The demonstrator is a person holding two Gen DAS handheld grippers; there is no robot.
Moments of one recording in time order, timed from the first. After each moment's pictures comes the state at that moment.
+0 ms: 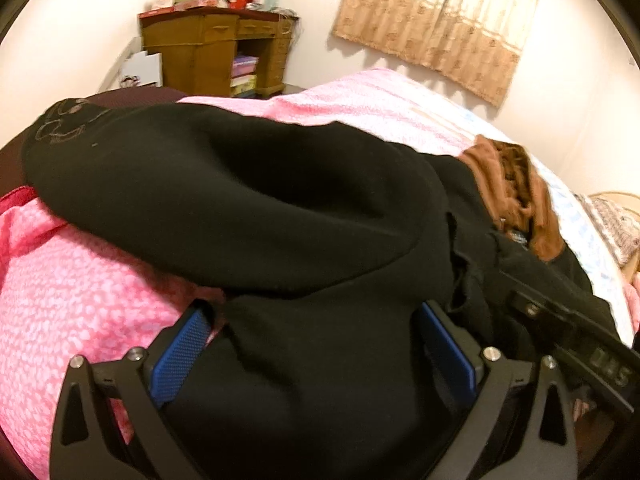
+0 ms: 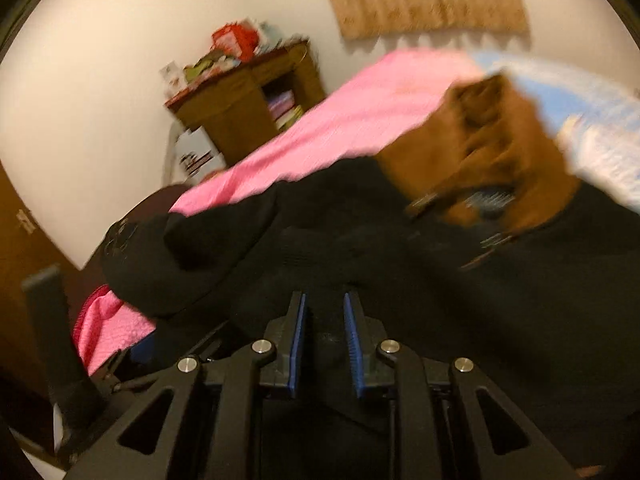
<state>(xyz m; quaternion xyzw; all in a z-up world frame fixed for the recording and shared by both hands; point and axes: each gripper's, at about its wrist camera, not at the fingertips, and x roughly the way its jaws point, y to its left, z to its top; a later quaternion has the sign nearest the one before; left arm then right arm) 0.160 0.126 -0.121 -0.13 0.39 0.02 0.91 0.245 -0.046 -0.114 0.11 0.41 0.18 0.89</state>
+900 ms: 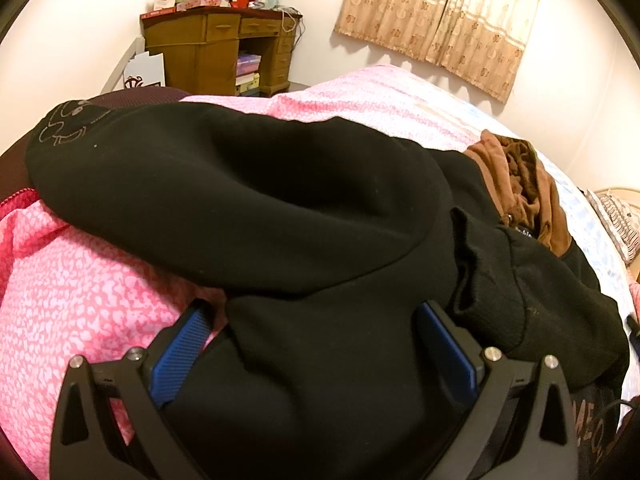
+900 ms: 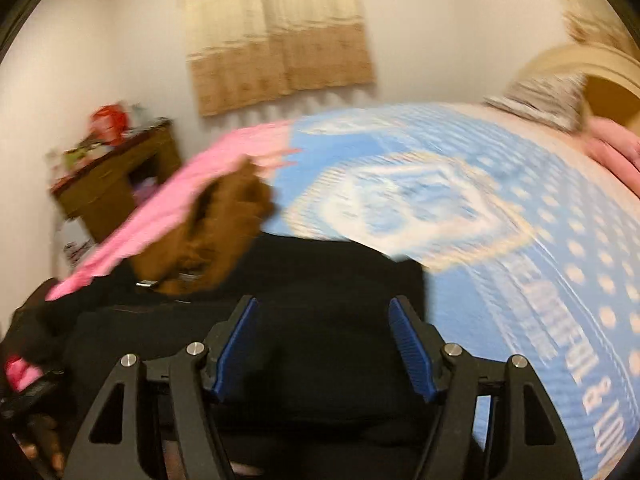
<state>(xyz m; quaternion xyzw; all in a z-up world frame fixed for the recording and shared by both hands) 0.162 0.122 -0.124 -0.12 0.40 0.03 0.91 0.173 -0.275 -0.090 0.10 0.33 -0.13 0.93</state>
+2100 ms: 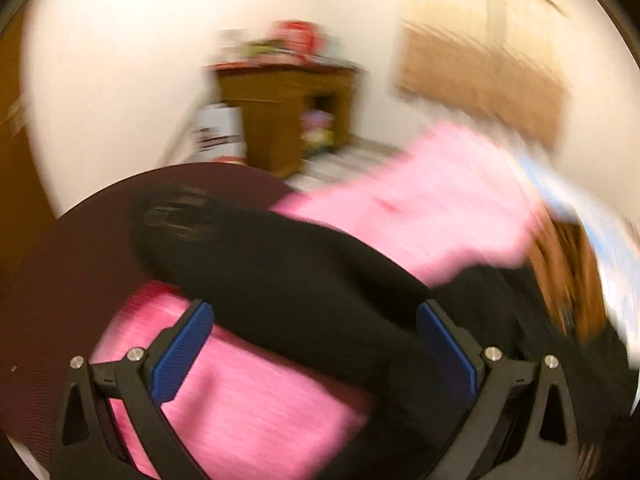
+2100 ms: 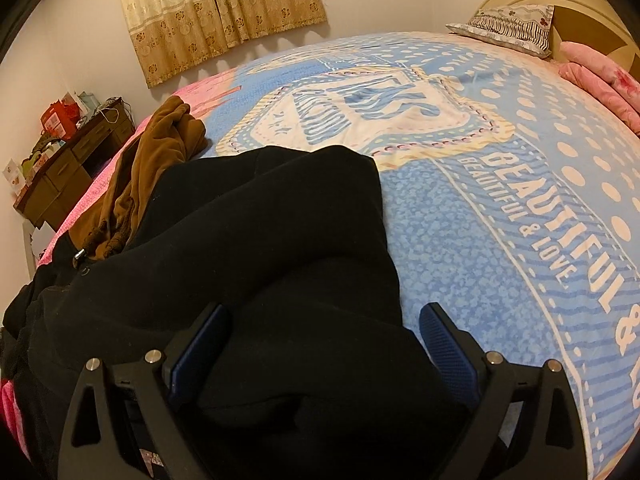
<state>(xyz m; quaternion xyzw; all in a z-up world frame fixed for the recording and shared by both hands) 0.144 0.215 -0.041 -0.12 0.31 0.19 0.92 0.172 -0.298 -0.132 0.16 0.40 -0.14 0.89</state>
